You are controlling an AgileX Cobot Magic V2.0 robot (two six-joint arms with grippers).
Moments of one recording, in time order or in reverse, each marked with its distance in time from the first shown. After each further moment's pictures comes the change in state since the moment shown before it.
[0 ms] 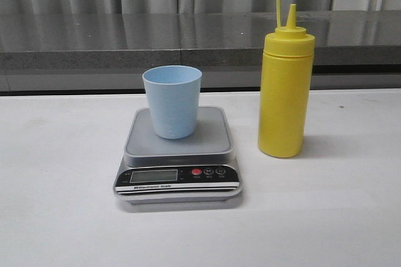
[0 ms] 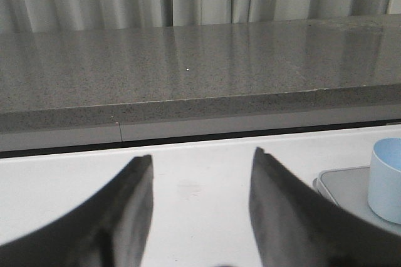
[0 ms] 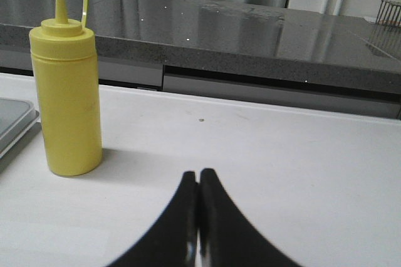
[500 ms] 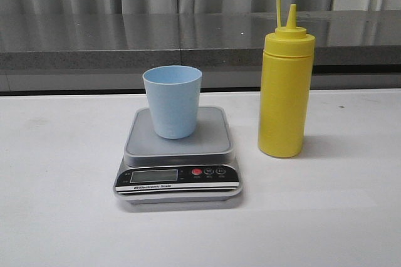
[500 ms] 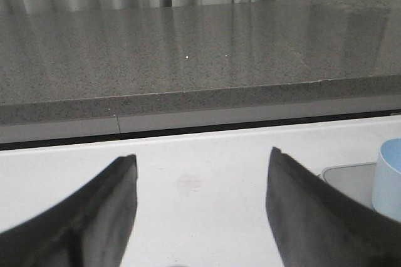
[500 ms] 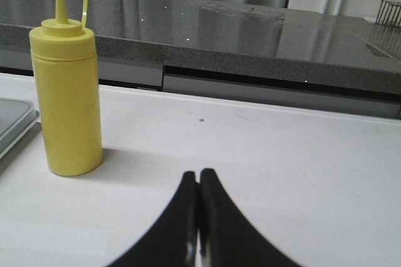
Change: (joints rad) left arm 0.000 0.162 -0.090 -0.002 0.002 0.002; right arm 0.000 0.000 0.000 0.000 0.000 0.000
